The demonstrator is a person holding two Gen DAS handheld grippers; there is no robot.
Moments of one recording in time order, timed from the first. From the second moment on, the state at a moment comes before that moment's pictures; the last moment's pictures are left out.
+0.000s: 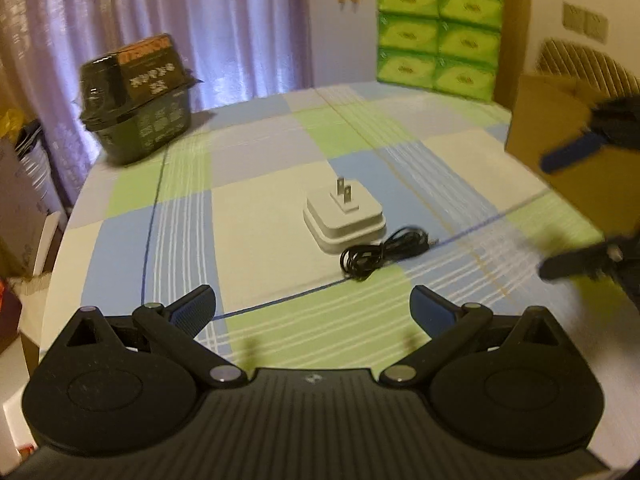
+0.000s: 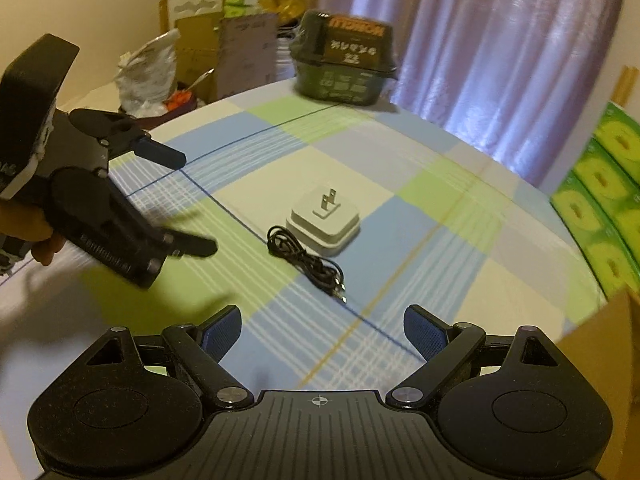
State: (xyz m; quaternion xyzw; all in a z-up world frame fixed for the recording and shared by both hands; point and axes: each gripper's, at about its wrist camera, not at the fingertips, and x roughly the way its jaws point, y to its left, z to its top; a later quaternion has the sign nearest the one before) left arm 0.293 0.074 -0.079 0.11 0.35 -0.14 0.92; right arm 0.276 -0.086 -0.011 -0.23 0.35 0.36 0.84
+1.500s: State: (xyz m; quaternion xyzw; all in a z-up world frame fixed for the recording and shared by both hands) left arm 0.333 0.079 -0.095 0.14 0.35 -0.17 0.91; right arm 0.350 -0.062 -0.074 -0.27 0.39 0.41 0.78
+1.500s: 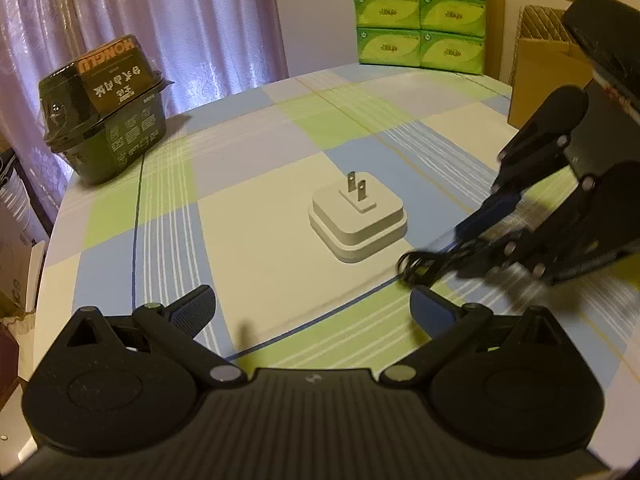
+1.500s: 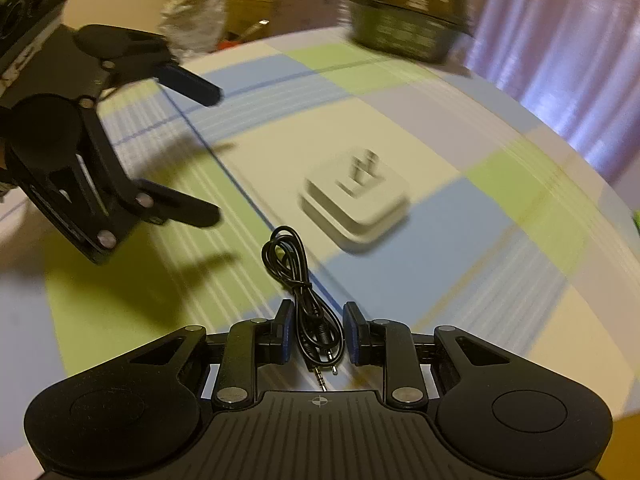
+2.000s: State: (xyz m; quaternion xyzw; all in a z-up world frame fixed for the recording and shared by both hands) left arm 0.332 0.075 -0.102 0.16 0.36 -0.18 0.90; right arm 0.406 -0.064 -0.071 -0.25 0.38 0.30 0.84
